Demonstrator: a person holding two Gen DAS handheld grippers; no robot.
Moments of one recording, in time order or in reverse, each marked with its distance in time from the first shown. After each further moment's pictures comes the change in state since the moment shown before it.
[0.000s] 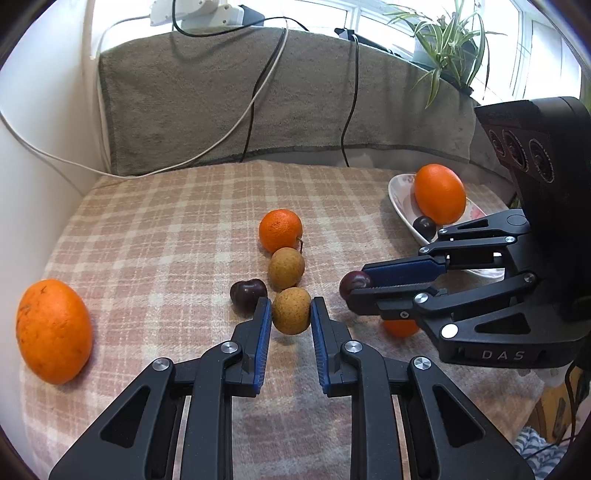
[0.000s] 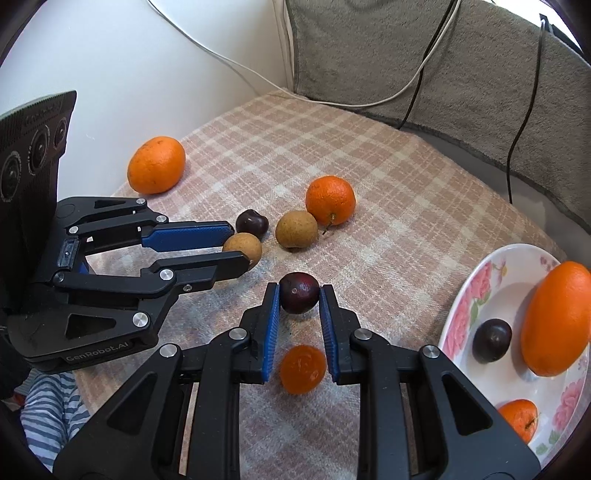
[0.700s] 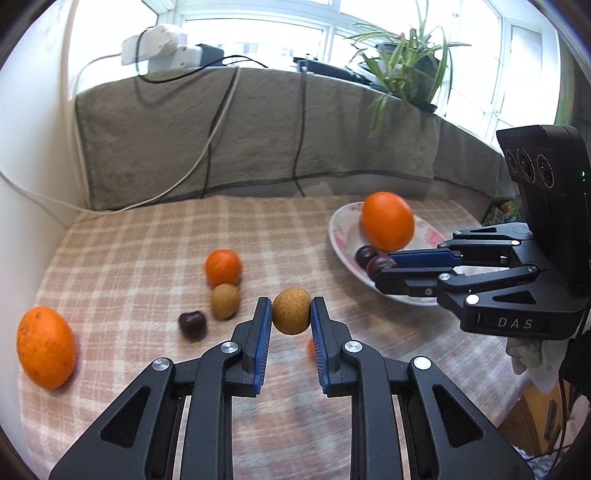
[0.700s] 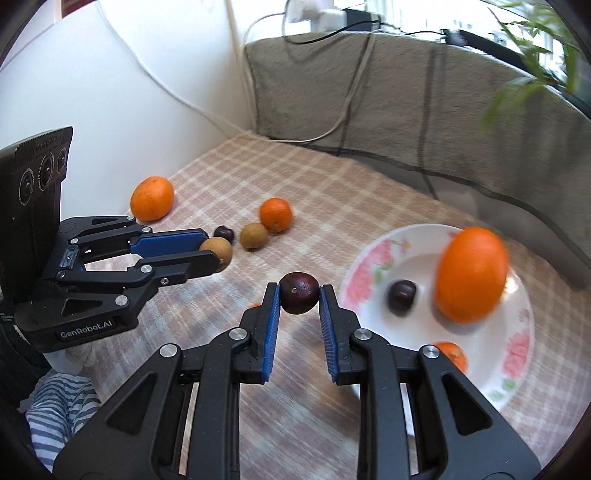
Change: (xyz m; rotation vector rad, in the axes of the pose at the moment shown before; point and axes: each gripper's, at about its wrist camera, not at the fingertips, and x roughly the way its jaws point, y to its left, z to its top) left arm -0.021 -0.044 0.018 0.038 -0.069 -0.059; right arm -0.079 -0.040 -0.032 0.095 -0.135 -0.081
